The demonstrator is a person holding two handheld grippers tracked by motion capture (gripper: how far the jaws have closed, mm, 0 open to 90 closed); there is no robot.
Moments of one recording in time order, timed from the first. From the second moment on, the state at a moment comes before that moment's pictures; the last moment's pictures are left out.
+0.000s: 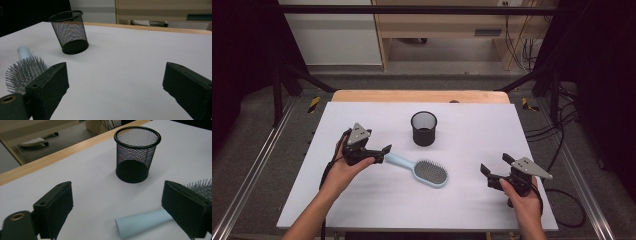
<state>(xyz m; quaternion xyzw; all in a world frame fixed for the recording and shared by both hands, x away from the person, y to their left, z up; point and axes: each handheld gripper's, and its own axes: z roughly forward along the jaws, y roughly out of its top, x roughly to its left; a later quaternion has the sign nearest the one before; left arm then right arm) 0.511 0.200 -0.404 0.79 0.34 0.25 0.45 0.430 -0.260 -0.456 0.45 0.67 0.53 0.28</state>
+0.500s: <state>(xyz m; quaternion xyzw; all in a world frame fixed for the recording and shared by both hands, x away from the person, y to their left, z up) 0.538 0.168 -0.422 0.84 0.31 0.21 0.40 0.431 -0.256 -0.457 0.45 0.68 0.52 0.27</state>
